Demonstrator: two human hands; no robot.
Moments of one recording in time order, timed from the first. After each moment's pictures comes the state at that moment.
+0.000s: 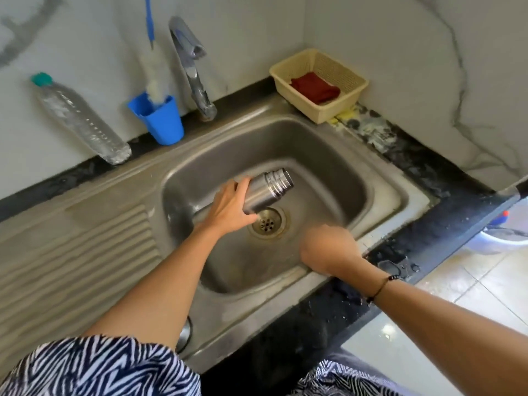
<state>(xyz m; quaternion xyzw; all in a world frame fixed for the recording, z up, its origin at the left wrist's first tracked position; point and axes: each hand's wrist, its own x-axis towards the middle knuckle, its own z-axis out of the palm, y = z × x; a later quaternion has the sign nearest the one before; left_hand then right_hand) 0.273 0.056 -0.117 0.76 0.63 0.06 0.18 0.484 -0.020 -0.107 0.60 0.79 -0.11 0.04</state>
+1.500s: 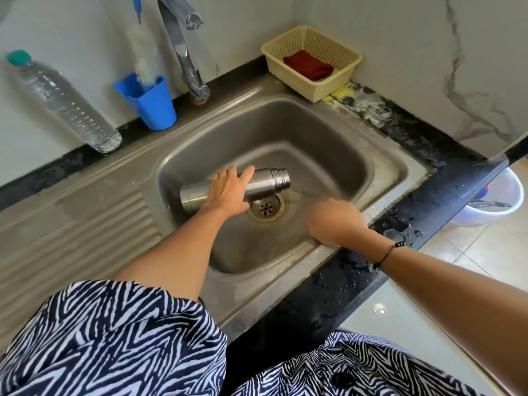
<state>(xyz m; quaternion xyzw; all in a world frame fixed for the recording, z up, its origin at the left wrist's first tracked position) 0.266 0.061 -0.131 0.80 0.59 -0.08 0.02 0.481 -0.022 -0.107 0.62 0.77 -0.11 0.05</state>
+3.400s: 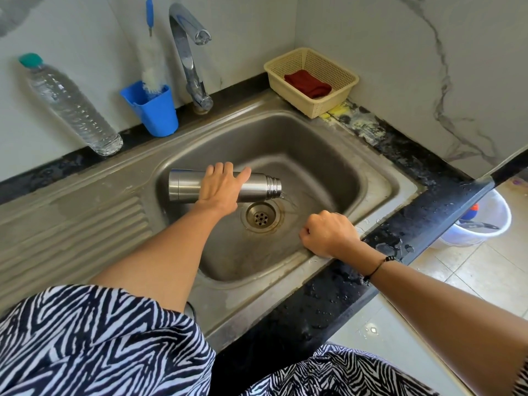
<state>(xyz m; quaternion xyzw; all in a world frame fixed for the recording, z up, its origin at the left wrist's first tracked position) 0.264 0.066 -0.110 0.81 0.57 -0.12 -0.11 0.481 -0.021 -0.110 0.62 0.78 -0.11 0.06</state>
